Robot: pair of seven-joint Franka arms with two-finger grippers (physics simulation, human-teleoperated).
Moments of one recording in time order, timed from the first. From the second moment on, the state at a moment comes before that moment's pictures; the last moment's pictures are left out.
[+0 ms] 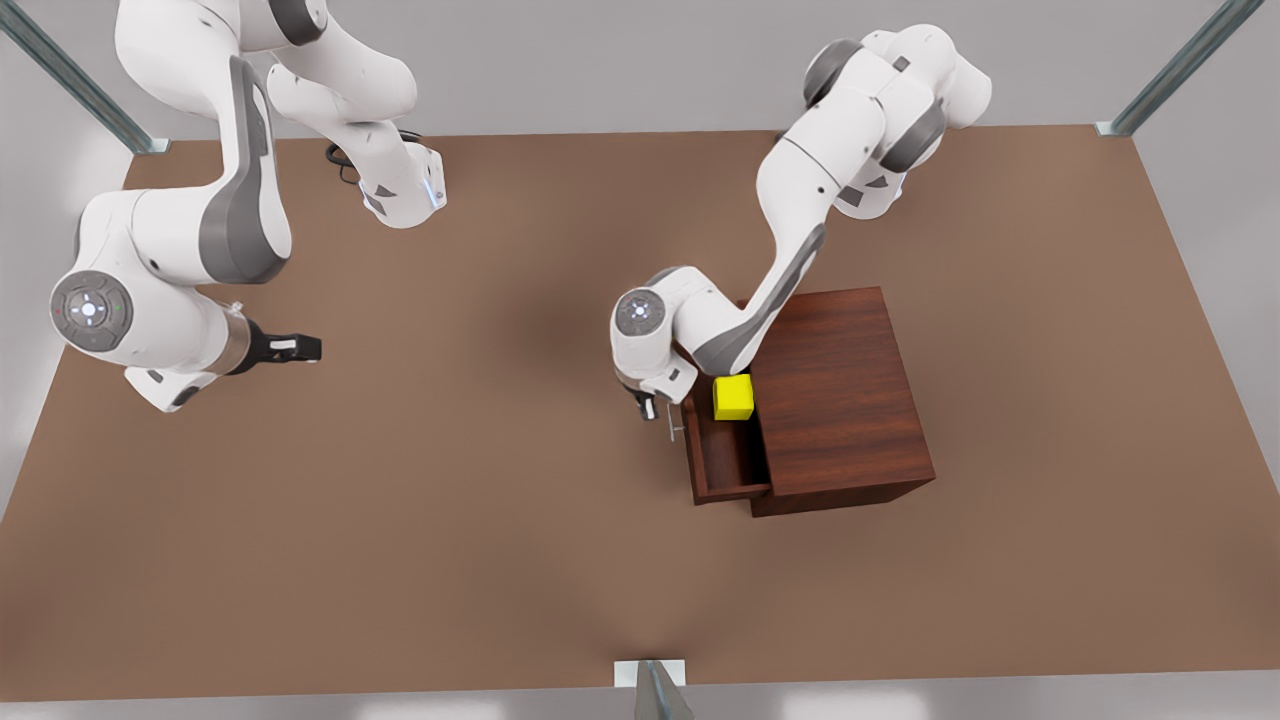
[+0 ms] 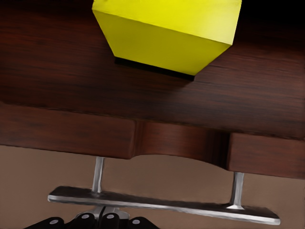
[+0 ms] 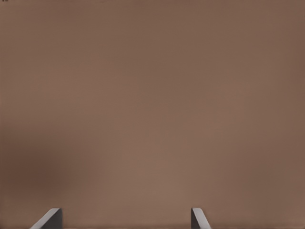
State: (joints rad) left arm -0.60 0.80 -0.24 -1.33 0.25 2.12 -2.69; right arm 0.03 0.23 0.04 -1.44 -0.04 1.39 0.03
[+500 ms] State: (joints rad) left arm -0.43 0.78 -0.34 -1.38 0.26 2.09 -2.70; right arm 0.03 0.23 0.04 -1.45 -0.03 1.39 0.08
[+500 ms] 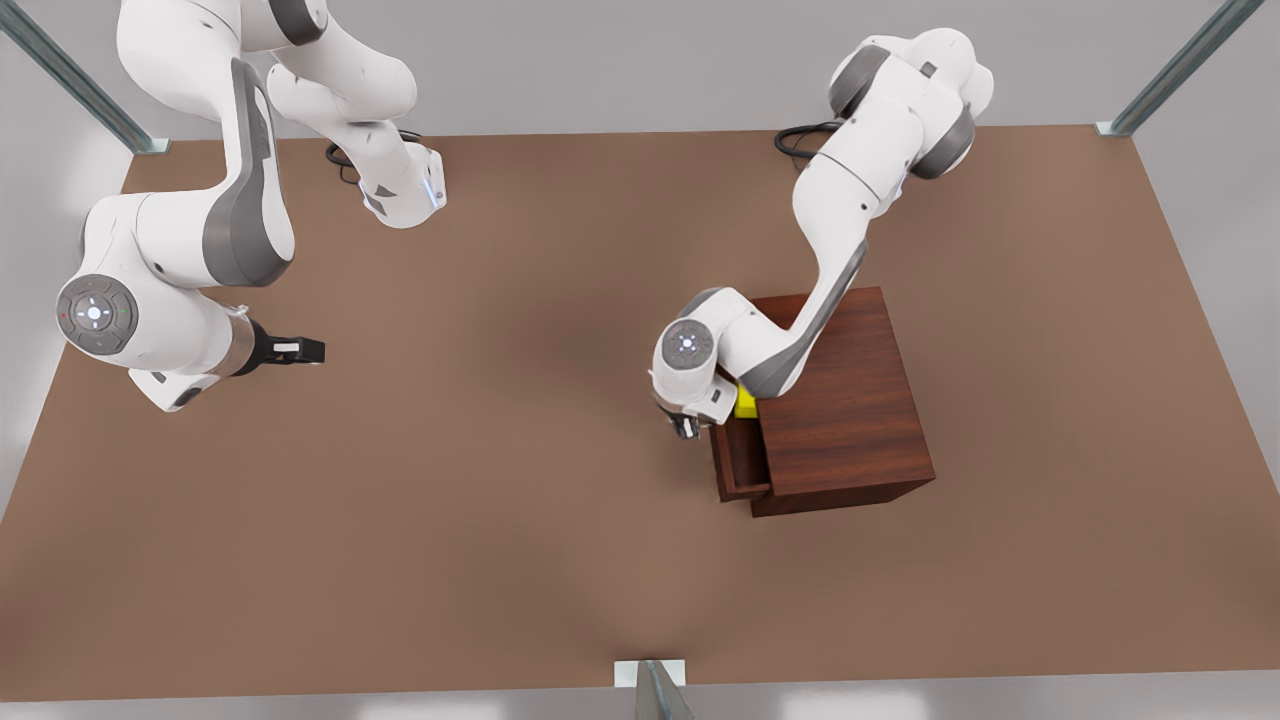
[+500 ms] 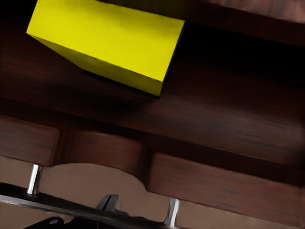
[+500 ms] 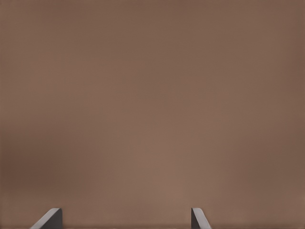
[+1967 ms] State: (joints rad) left arm -0.10 0.63 -0.61 -0.89 0.35 1.43 -2.19; right arm 0.03 0.23 0.04 -1.45 -0.02 1.40 0.11
